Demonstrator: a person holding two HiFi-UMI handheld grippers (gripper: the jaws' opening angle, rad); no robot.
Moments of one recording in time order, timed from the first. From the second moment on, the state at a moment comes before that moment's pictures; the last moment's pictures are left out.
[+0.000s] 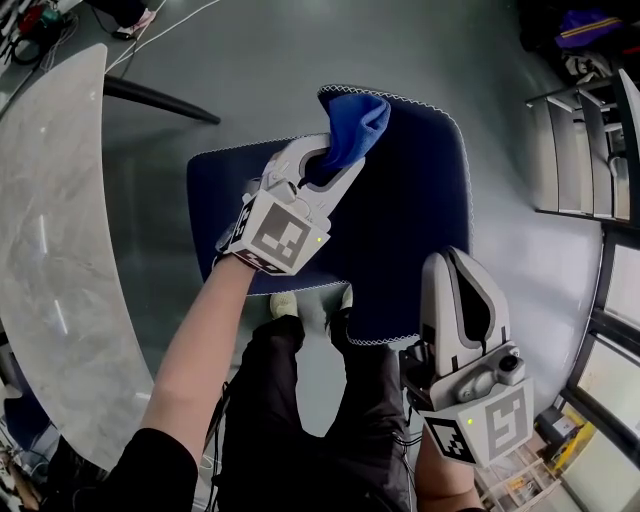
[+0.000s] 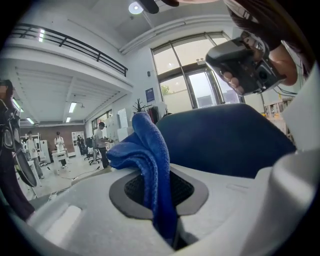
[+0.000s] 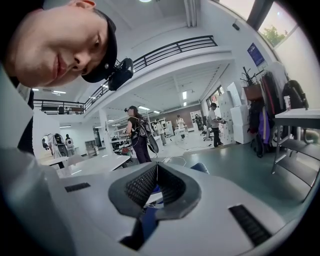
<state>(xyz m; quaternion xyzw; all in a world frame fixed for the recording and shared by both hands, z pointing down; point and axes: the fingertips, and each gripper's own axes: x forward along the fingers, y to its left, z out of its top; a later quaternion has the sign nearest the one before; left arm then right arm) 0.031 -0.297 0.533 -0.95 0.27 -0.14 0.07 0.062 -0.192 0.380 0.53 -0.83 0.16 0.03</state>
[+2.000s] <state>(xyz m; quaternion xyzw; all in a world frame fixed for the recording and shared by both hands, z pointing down) 0.090 -0.058 0.573 -0.98 0.06 -0.16 0.02 0.075 -0.143 0.375 0.57 -0.80 0.19 0.03</state>
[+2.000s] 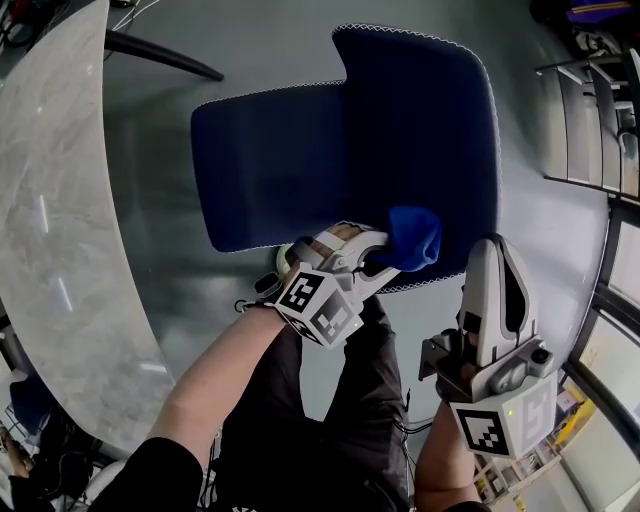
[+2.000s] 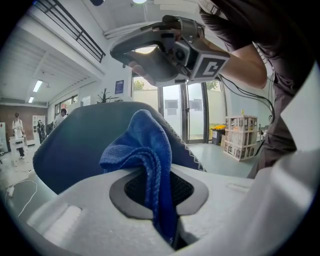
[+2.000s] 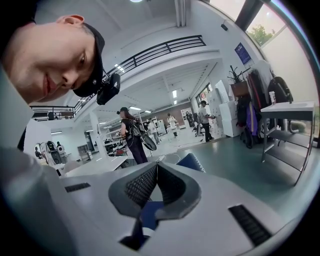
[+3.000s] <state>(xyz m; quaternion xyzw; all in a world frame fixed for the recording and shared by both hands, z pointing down) 0.056 -0.167 0.547 -0.98 0.17 -0.13 0.03 0.054 -0.165 0.389 0.56 -0.81 0.17 0.03</state>
